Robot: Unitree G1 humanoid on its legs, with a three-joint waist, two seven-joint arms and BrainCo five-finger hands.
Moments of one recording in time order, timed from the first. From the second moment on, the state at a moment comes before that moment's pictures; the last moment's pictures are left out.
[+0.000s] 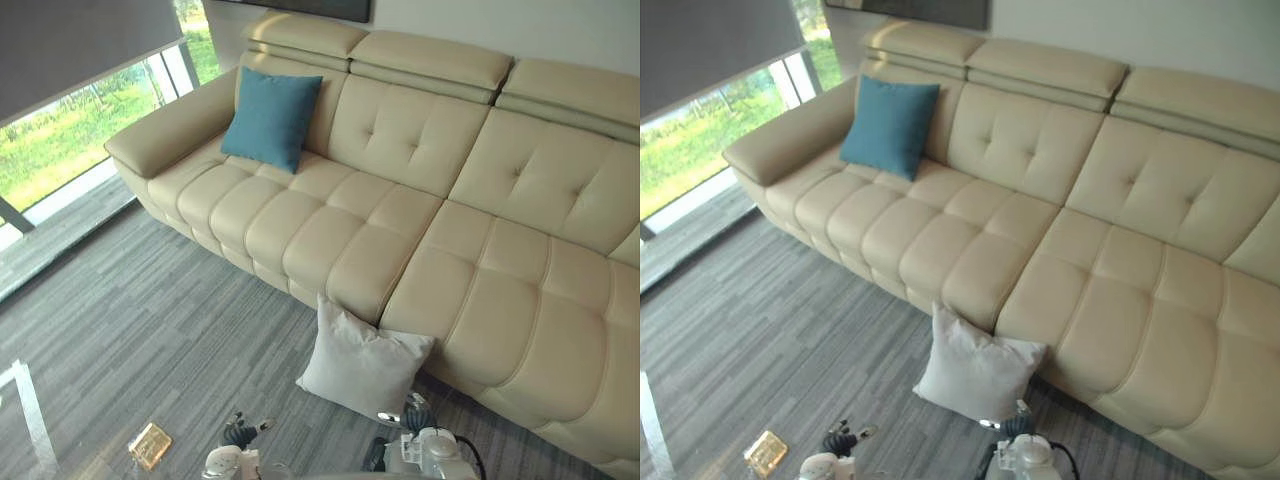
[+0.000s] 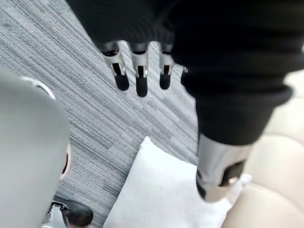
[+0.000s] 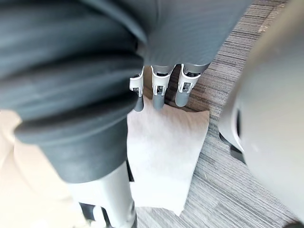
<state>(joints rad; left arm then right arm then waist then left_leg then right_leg) 0.03 0.01 0.16 1.07 0.03 -0.09 0.08 0.02 0.00 -0.15 0.96 -0.08 -0.04 -0.12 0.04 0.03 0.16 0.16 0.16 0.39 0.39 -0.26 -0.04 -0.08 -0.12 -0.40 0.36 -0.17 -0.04</state>
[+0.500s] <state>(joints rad) 0.05 0.04 0.20 1.03 0.03 -0.10 0.08 0.06 0.00 -0.14 0.96 -0.08 -0.04 -0.14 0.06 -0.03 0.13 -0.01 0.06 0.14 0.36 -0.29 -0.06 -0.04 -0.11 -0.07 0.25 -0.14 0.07</state>
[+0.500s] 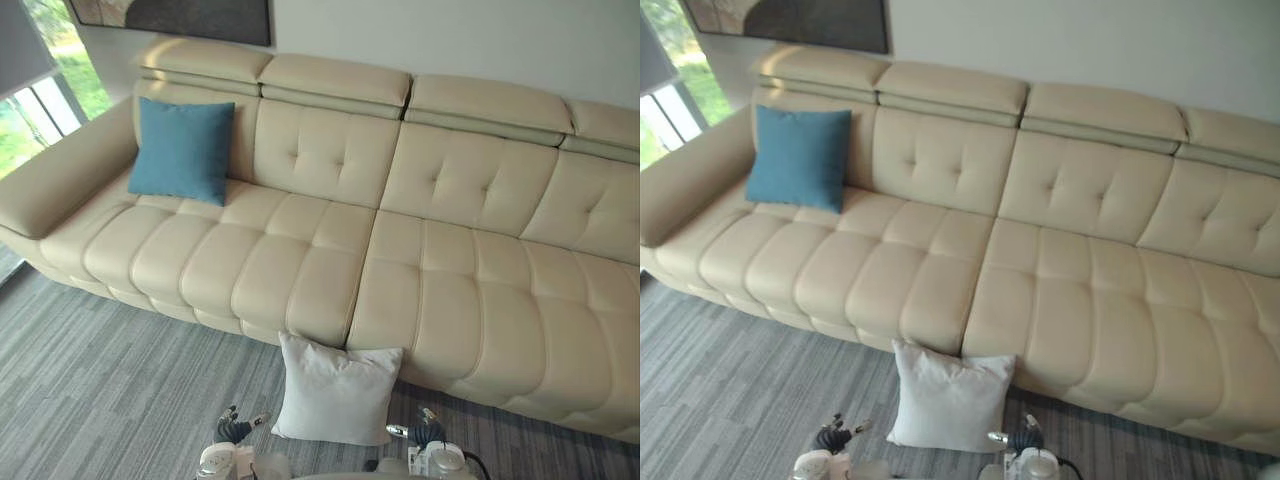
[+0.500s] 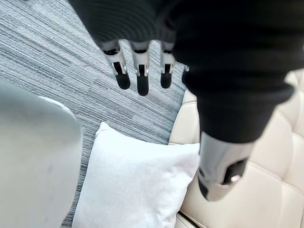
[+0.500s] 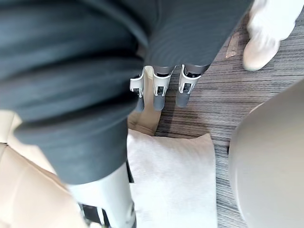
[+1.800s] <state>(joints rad) -0.57 0.05 0.19 0.83 -0.20 -0.14 0.25 -0.64 -0.04 -0.23 0.80 0.18 -0.08 -0.35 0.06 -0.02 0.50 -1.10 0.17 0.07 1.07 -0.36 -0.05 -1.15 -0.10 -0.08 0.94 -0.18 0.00</state>
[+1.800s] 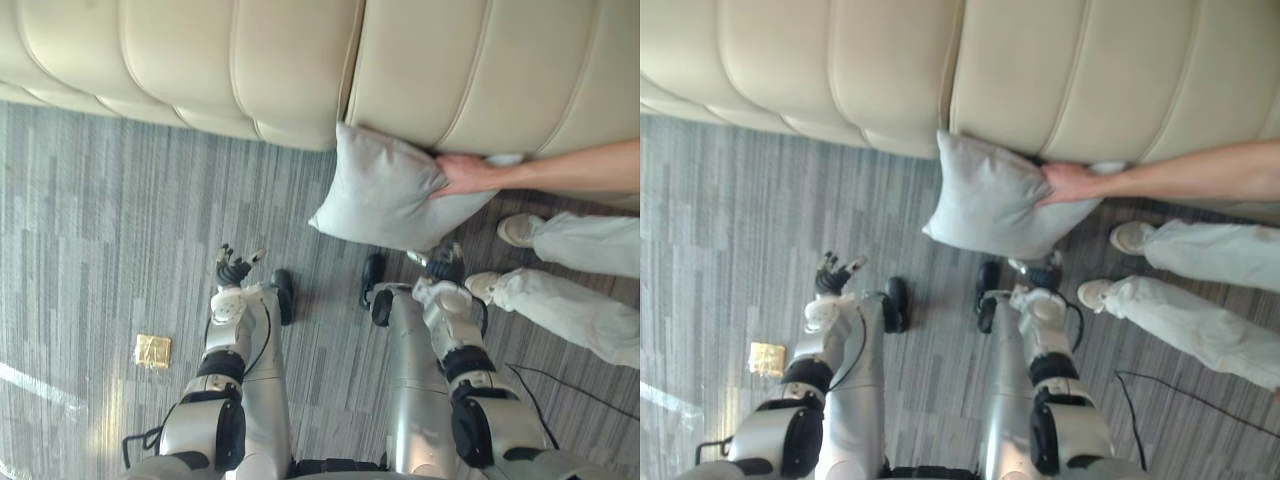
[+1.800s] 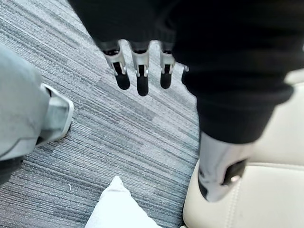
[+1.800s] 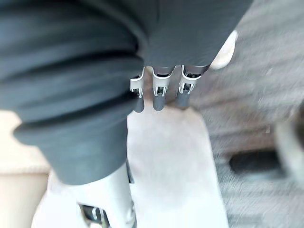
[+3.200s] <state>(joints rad) 0.02 -0.03 0.15 1.01 -0.05 -0.11 0.16 0.12 0.03 -0.23 0.85 0.11 -0.09 -0.20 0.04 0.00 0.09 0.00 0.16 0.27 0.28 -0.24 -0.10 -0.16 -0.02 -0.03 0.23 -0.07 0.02</state>
